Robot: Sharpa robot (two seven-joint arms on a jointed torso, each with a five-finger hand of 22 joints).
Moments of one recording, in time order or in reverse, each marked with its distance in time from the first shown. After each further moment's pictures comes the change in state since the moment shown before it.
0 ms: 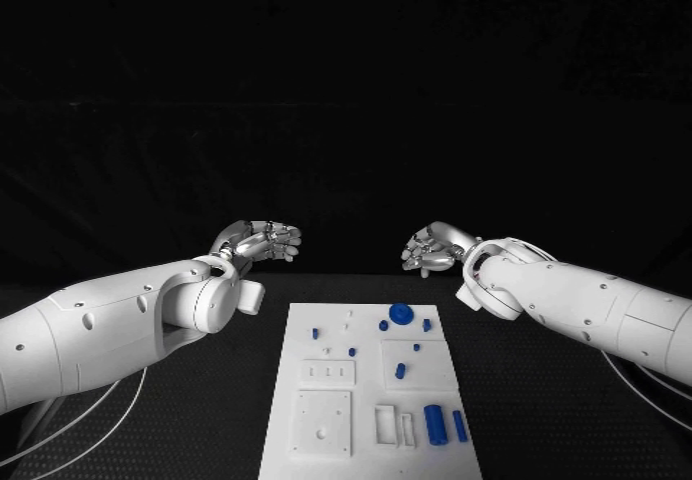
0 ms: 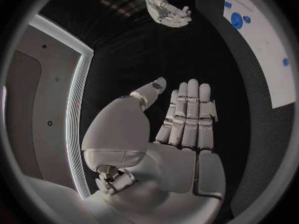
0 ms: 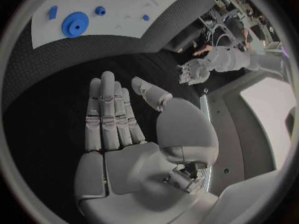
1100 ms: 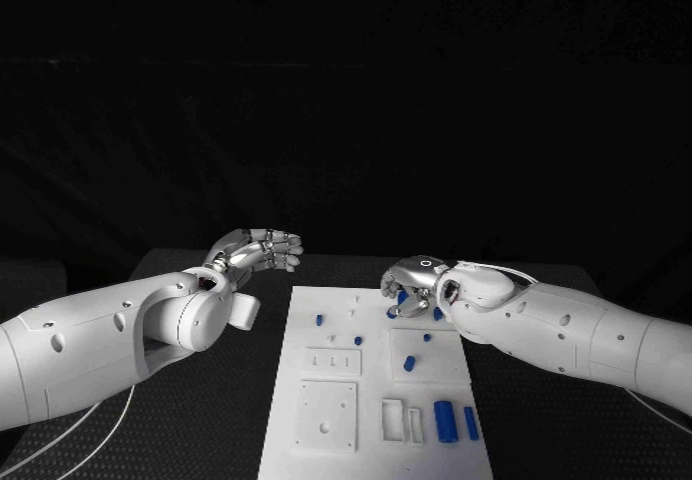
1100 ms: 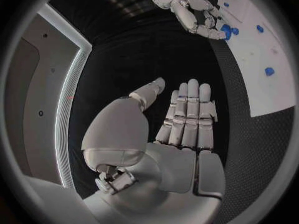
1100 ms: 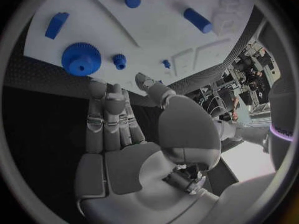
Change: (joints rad) left arm 0.002 -0.033 0.001 0.092 -0.001 0.041 0.011; left_hand -0.029 -0.002 0.002 -0.013 0.000 0.000 0.000 -0.016 -0.006 -0.004 0.004 -0.027 -0.008 0.000 0.000 -0.022 0.018 -0.008 0.000 0.000 0.011 0.000; right arm -0.061 0.014 0.000 0.062 -0.619 0.041 -0.058; right_hand 0.019 -0.069 -0.024 0.012 -0.027 0.000 0.007 -0.073 -0.020 -0.017 0.009 -0.089 -0.031 0.093 -0.002 0.481 0.236 -0.016 0.221 -0.111 0.315 0.044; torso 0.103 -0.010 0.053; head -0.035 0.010
